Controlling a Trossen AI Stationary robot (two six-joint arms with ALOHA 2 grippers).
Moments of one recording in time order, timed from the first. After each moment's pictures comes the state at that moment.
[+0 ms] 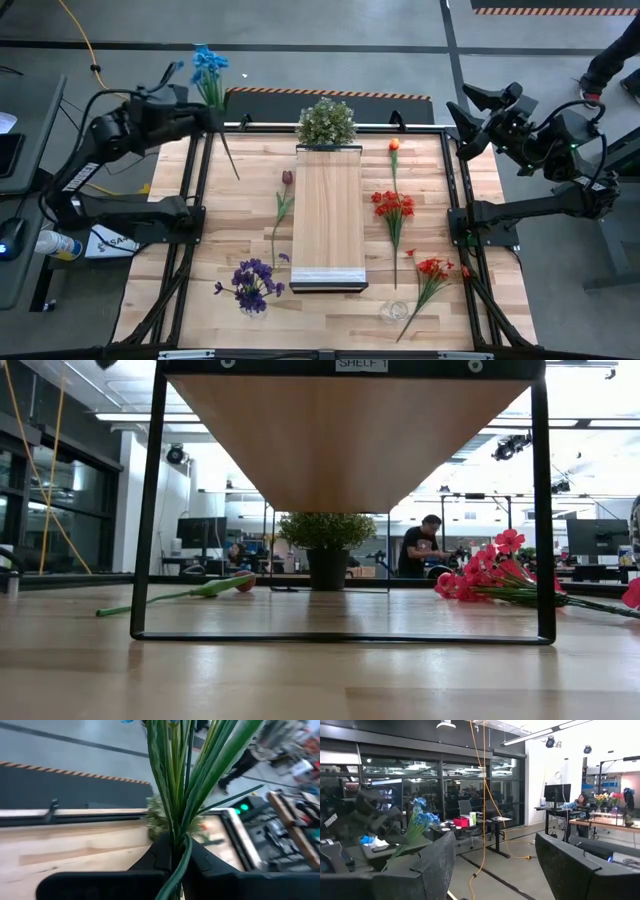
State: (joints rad) left arm 0.52 0.90 1.44 -1.03 -0.30 -0.79; right arm -0.09 0.71 1.21 -0.20 0.54 -0.11
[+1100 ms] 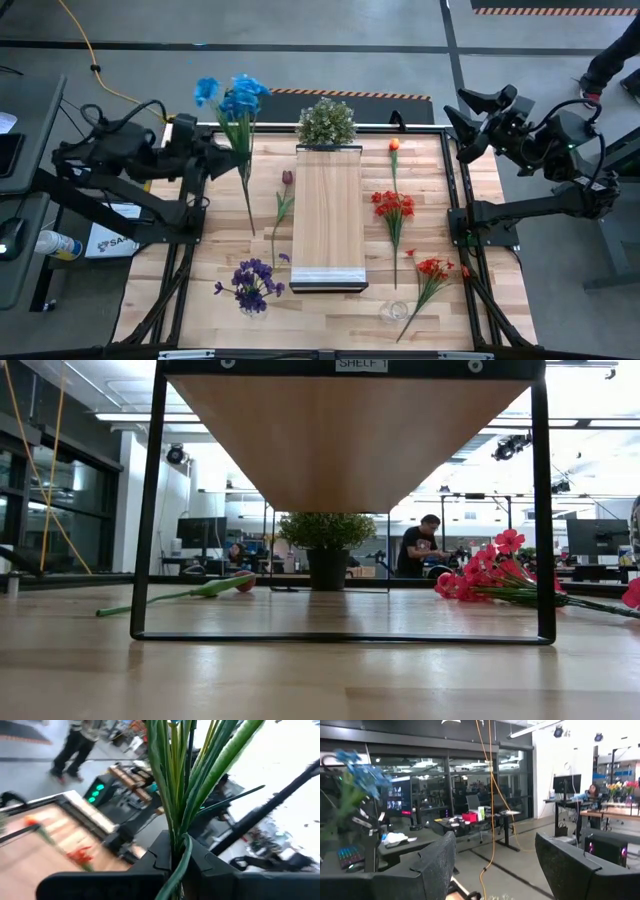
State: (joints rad) left arm -0.29 0.98 1.50 -0.52 -0.44 -0.70; right arm -0.09 0.71 1.21 -0.25 0.51 -0.03
